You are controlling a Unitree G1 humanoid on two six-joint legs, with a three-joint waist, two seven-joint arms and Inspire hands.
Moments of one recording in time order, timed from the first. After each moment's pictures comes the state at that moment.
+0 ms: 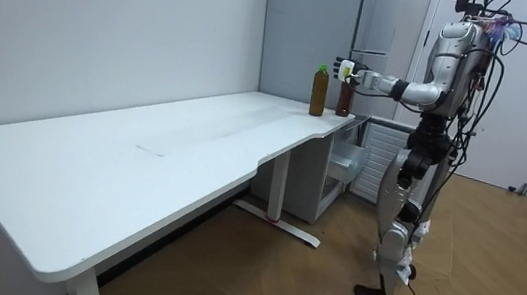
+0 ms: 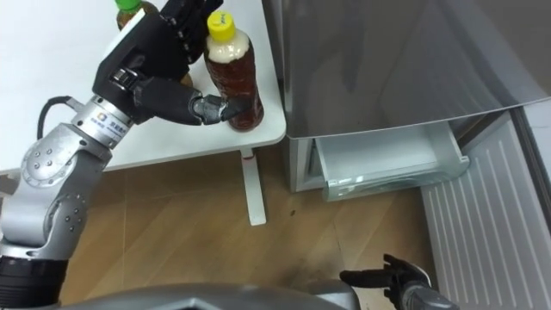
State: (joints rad) left arm 0.04 0.29 -0.05 -0.24 -0.36 0.06 -0.44; right arm 0.05 -0.26 -0.09 1.24 0.07 0.00 0.16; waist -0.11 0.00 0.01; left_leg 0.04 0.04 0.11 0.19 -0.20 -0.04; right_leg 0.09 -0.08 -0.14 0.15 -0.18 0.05
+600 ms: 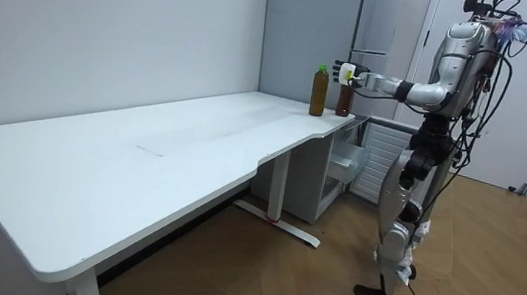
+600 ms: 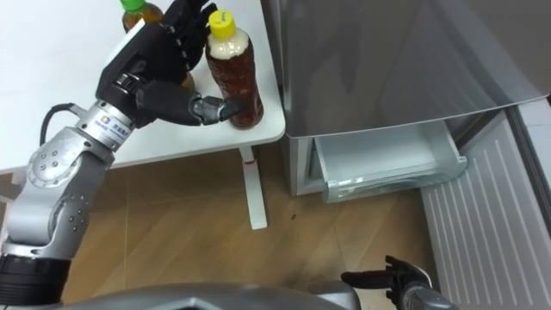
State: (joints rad) left arm 0.04 0.27 -0.06 -0.17 -0.36 0.06 -0.39; right arm 0.05 -0.26 -0.08 1.24 0.07 0.00 0.14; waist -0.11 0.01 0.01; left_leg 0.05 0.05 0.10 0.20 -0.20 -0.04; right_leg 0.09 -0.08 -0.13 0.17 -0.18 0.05
